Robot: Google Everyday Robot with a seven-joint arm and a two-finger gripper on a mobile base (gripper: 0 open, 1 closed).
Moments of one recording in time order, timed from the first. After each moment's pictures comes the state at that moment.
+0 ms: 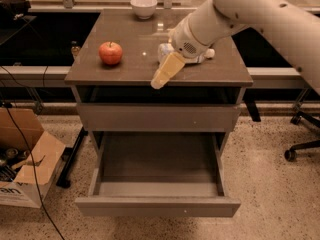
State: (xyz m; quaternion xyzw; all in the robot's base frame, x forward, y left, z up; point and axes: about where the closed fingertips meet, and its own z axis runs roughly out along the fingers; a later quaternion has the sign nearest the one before) arm 0.663 -0.027 0.905 -0.59 0.72 0.11 0.35
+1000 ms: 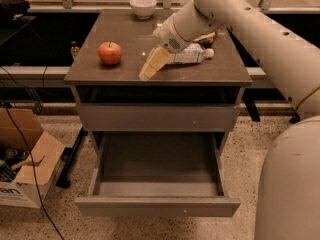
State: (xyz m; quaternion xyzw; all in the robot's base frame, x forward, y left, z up) arm 0.720 0.017 0.884 -0.60 0.70 0.15 0.36
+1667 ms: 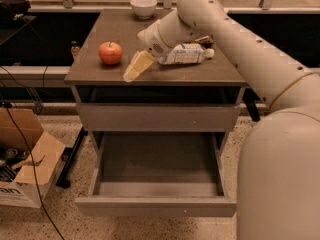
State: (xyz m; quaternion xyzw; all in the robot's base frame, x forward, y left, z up) arm 0.739 0.070 0.867 -0.60 0.67 0.19 0.39
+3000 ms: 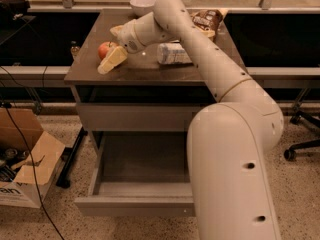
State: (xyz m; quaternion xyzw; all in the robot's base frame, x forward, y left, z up) arm 0.789 0.159 0.864 -0.61 0.61 0.27 0.44
